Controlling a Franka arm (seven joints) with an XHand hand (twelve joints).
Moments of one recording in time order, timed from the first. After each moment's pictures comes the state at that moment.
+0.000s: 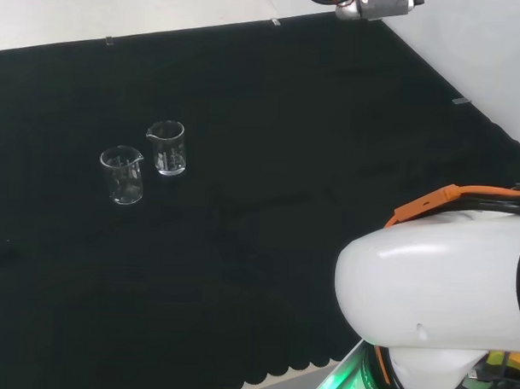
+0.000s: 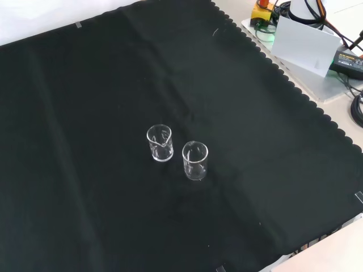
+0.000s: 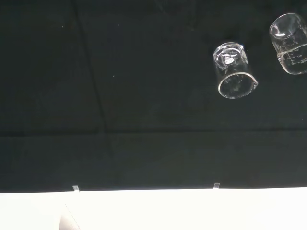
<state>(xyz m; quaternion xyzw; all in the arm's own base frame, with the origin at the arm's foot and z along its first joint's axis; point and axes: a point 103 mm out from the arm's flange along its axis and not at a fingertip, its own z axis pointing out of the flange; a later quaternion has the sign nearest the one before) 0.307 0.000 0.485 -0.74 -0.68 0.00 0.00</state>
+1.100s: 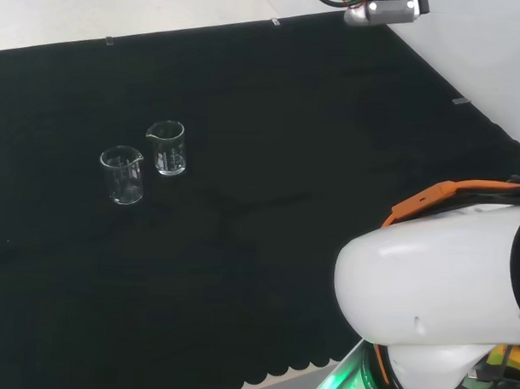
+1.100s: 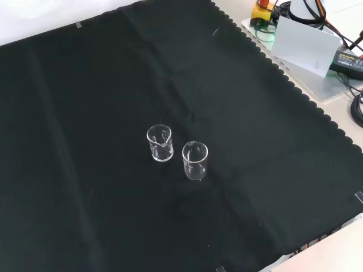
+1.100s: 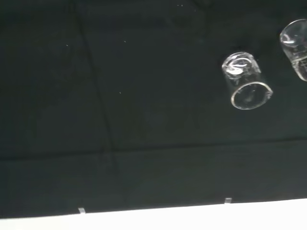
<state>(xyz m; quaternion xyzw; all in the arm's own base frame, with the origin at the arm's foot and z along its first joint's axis) 0.321 -0.030 0.461 -0.75 -0.66 0.01 0.04</state>
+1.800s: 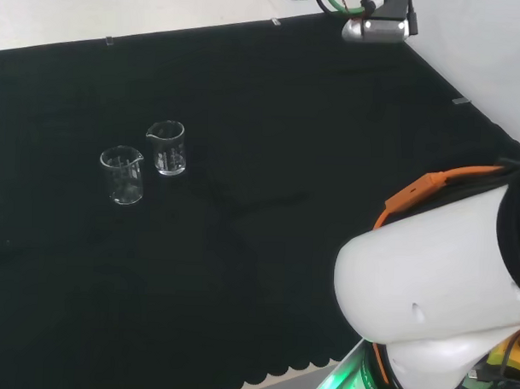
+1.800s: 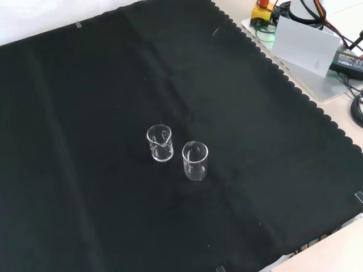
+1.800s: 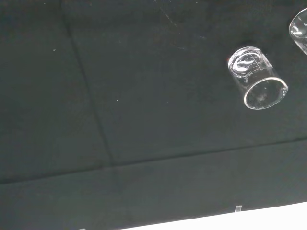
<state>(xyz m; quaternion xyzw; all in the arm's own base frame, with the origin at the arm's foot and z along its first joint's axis) 0.368 -0.051 0.408 -0.75 -0.66 -0.01 0.08</state>
